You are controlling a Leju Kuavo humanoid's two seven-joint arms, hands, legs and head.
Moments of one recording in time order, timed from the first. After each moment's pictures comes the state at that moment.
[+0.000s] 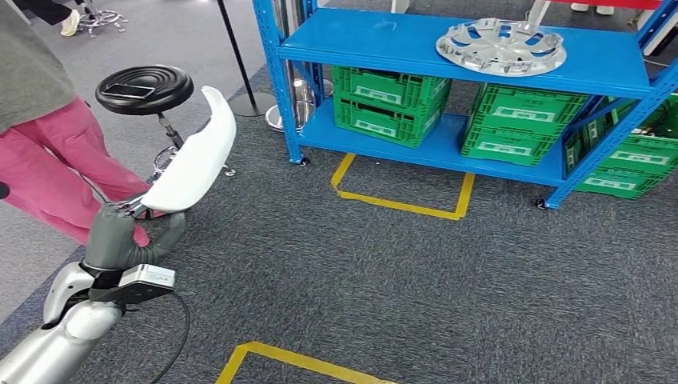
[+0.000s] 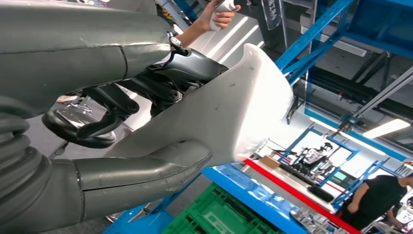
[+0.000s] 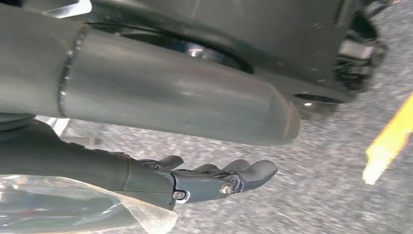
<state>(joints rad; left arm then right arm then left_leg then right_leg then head) -0.06 0.29 -0.17 -1.70 -0.63 0.45 -0.41 -0.06 0.11 1.13 -0.14 -0.79 -0.36 -0.24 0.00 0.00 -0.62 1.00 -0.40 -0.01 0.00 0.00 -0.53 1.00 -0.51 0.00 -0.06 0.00</state>
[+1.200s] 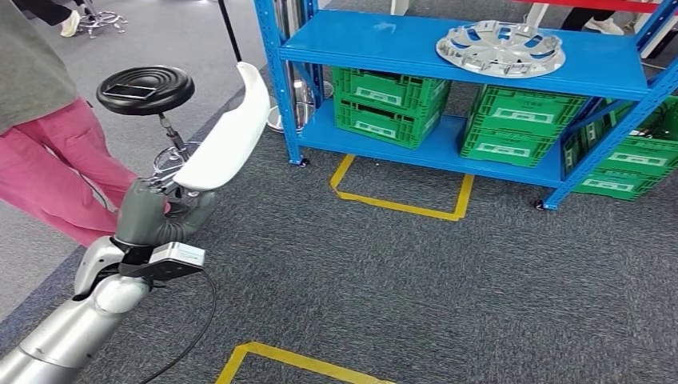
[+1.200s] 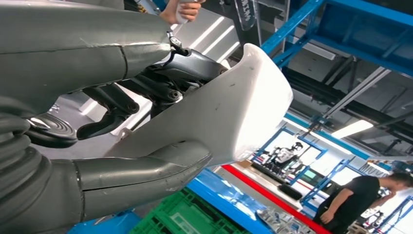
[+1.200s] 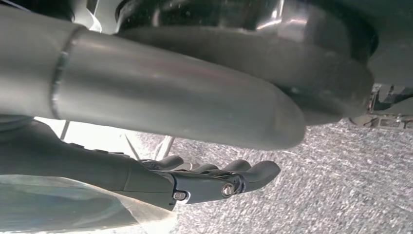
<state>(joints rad) -0.22 0.24 -0.26 -1.62 -0.64 0.43 -0.41 -0.09 0.11 1.13 -0.13 -0.86 -0.28 0.20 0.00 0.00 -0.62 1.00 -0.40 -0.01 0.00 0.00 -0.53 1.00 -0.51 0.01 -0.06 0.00</state>
